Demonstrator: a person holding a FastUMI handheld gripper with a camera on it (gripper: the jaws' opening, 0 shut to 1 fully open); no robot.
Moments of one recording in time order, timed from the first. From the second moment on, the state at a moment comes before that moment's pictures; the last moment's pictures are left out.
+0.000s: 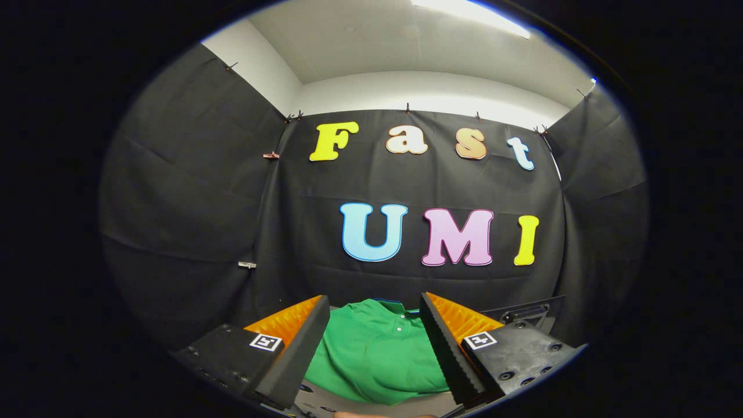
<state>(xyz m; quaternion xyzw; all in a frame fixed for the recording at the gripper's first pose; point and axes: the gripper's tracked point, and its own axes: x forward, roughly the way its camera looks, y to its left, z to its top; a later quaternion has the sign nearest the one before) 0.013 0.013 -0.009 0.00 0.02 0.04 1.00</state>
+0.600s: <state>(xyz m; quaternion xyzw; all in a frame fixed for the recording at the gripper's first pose) 0.094 -0.001 -0.073 -0.02 0.21 0.03 0.98</state>
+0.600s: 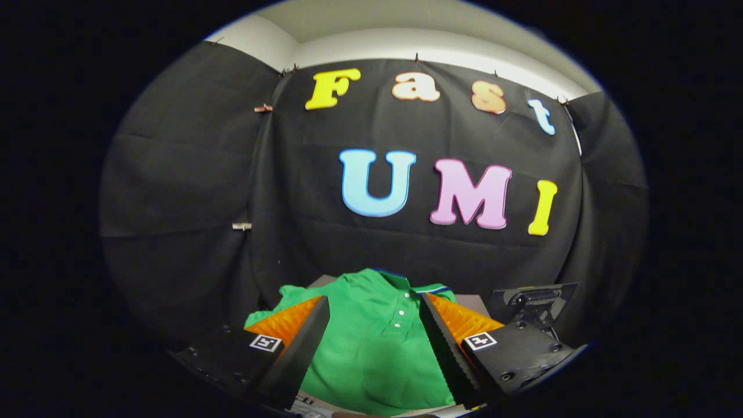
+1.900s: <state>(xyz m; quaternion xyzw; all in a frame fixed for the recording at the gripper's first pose) 0.134 -0.028 -0.202 0.02 0.62 0.02 0.78</state>
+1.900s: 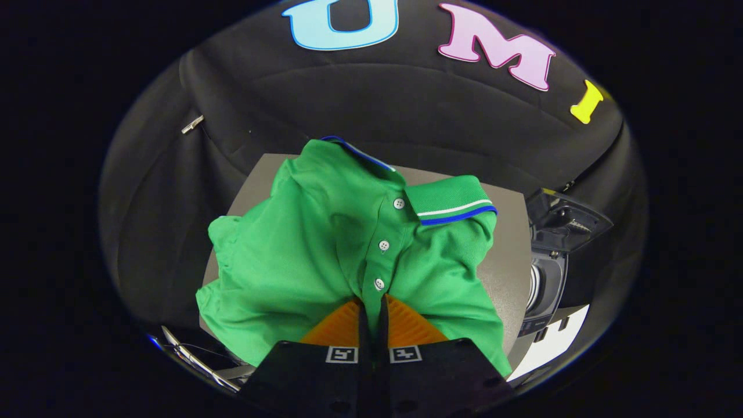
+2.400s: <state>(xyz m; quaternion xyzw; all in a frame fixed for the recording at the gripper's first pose) 0.154 -0.028 -0.151 0.08 0.58 0.05 0.81</state>
